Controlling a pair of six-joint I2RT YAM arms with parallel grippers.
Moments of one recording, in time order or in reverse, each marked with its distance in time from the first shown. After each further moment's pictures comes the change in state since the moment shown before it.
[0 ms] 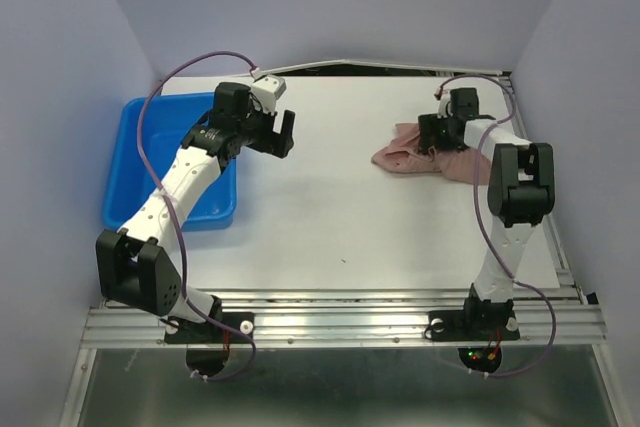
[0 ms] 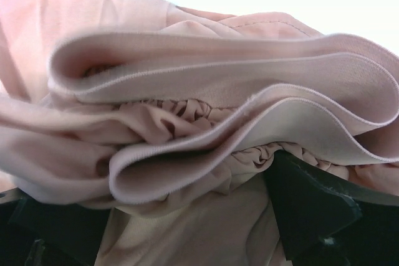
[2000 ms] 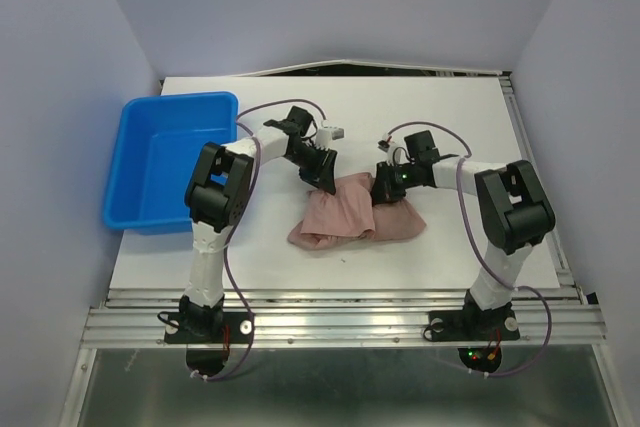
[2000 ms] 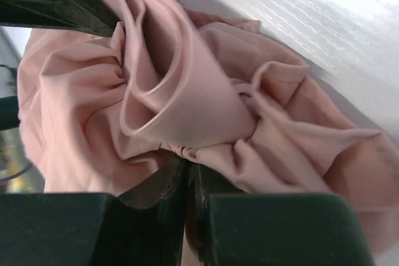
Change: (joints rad) left arm -0.119 0.741 0.274 -0.140 0.507 0.022; right arm 0.251 -0.211 -0.381 0.077 -0.681 0.227
